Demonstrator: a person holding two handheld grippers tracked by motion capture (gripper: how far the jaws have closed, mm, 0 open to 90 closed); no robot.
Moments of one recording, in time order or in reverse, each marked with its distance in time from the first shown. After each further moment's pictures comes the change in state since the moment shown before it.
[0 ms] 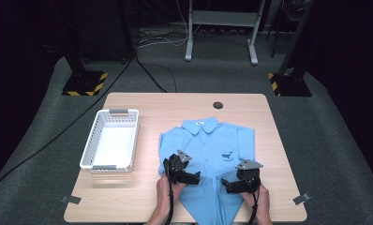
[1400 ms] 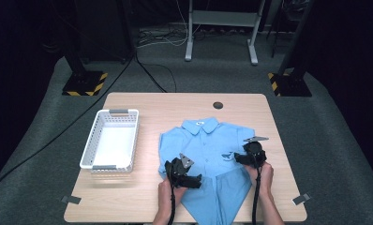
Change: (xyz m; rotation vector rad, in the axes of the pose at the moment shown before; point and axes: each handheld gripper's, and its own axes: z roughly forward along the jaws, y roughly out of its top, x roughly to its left) left arm -0.006 -0.006 0.004 -0.036 0.024 0.034; right arm -0.067 0.051 0.025 0.094 -0.163 0.194
